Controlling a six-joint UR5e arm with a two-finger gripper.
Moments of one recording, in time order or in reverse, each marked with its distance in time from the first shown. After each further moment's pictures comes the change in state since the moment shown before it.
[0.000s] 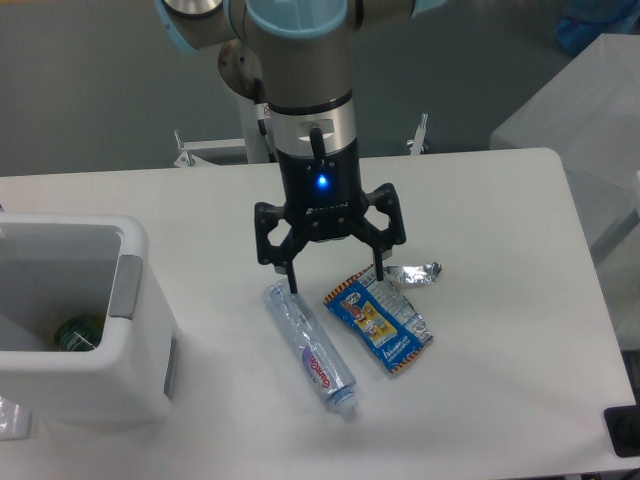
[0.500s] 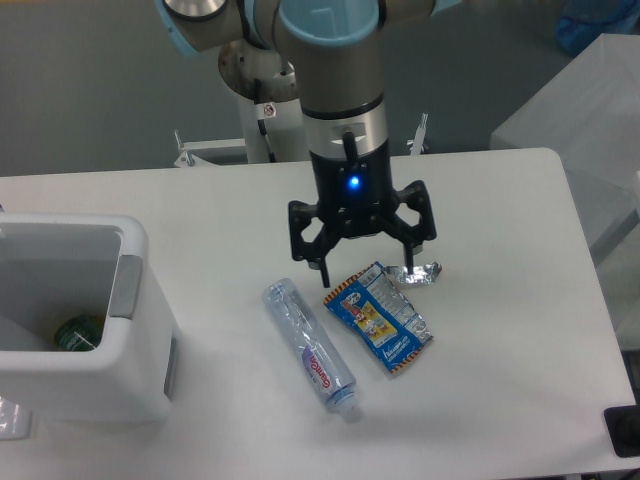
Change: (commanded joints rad) arm 0.072 -0.006 -0.015 0.005 -0.046 0.026
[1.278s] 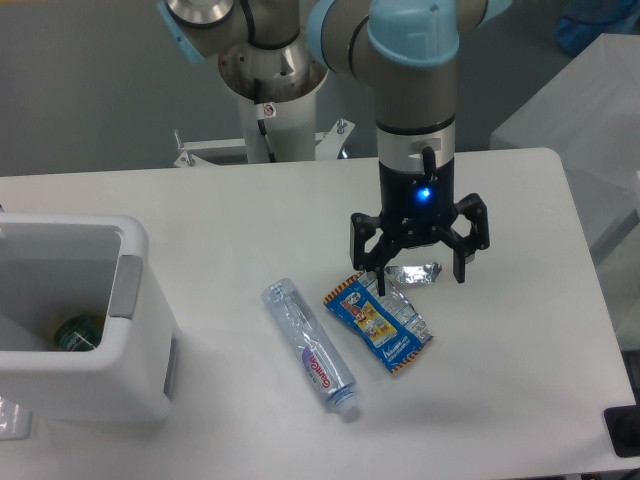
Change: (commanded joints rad) arm 0.084 -0.014 -0.119 0.083 -0.059 0.306
